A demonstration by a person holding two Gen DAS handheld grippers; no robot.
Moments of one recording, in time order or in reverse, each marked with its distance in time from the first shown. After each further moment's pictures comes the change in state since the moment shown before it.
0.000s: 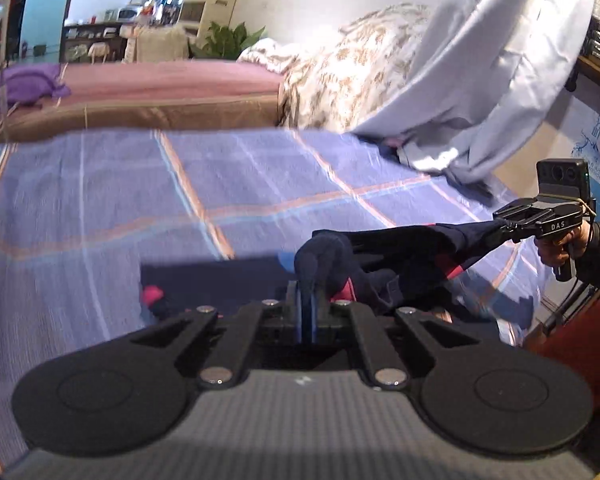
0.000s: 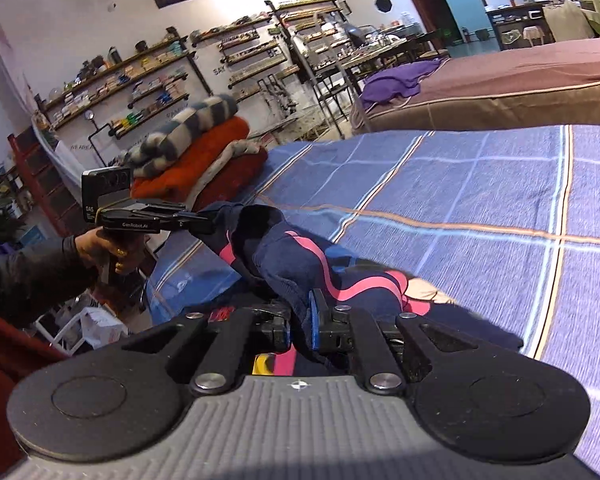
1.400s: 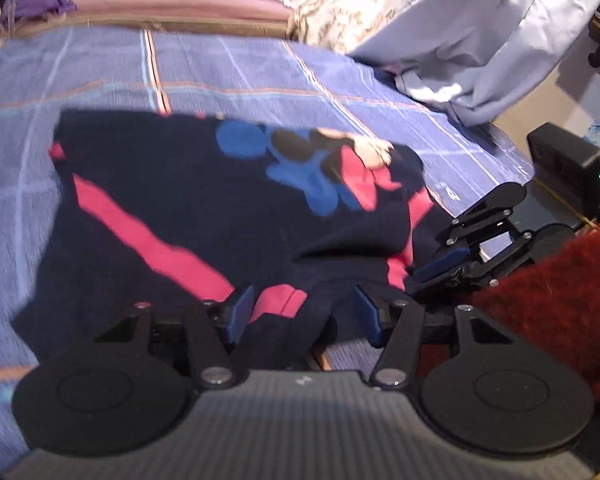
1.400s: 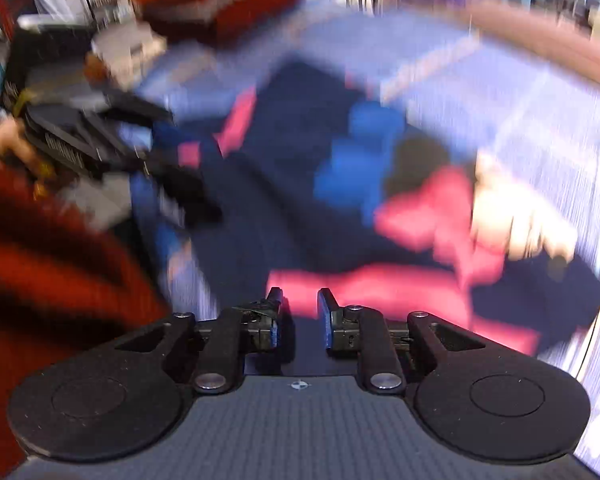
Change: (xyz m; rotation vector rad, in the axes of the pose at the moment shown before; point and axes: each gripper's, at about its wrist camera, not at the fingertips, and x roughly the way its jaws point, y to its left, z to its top) left arm 0.048 -0.088 -0.085 -0.115 0.163 0.005; right arm 0.096 0.055 -0.058 -0.158 0.442 -0.159
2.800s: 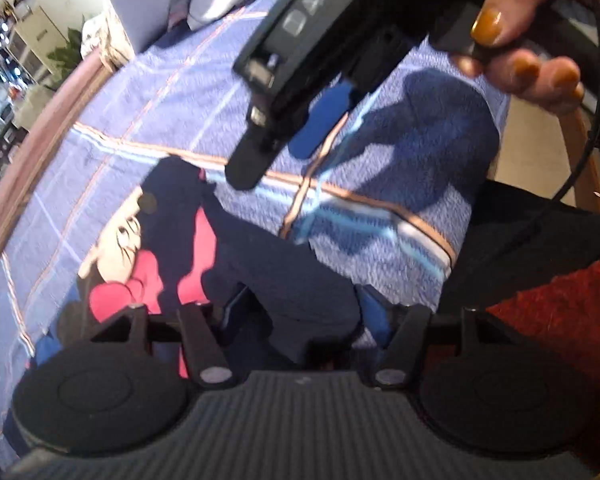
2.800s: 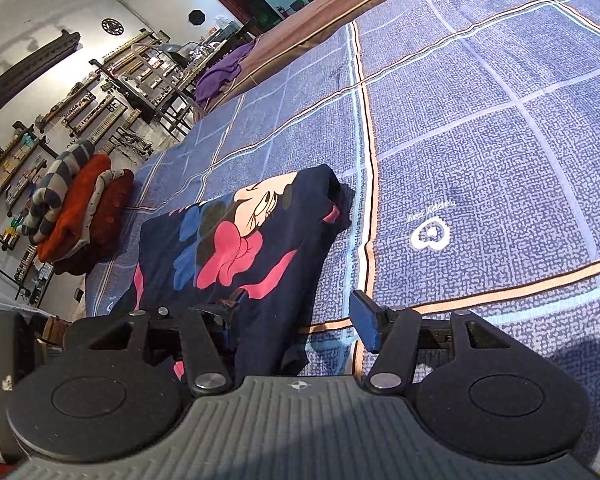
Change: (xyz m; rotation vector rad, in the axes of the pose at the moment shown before) left arm 0.161 -0.249 0.019 0.845 0.232 0.257; right arm -0.117 -0.097 -0.105 0.749 -0.450 -0.057
